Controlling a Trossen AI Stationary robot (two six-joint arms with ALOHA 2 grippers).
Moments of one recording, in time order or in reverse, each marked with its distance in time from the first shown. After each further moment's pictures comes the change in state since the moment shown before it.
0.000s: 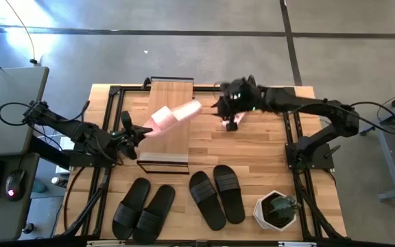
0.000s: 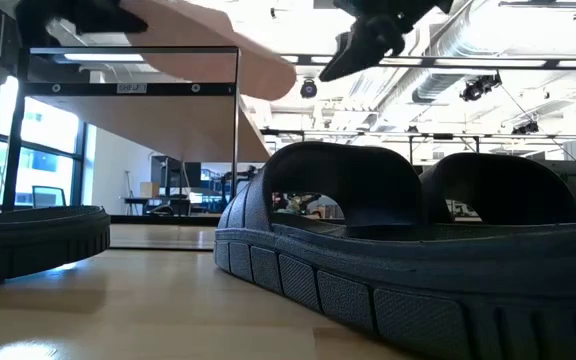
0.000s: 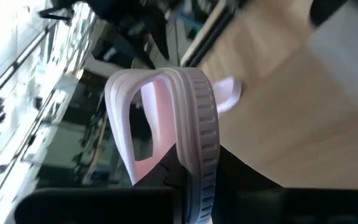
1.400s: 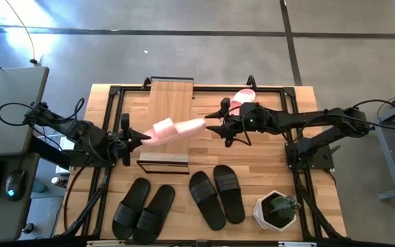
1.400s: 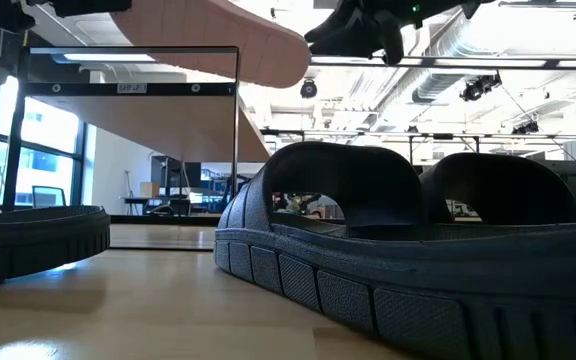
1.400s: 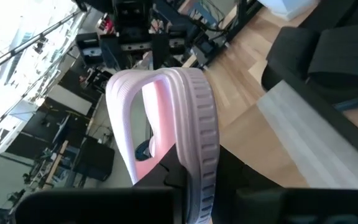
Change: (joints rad) left arm 0.000 -0.070 0.000 -0.012 0.214 -0.109; right arm 0.196 -0.107 -0.294 0.535 0.130 -0.243
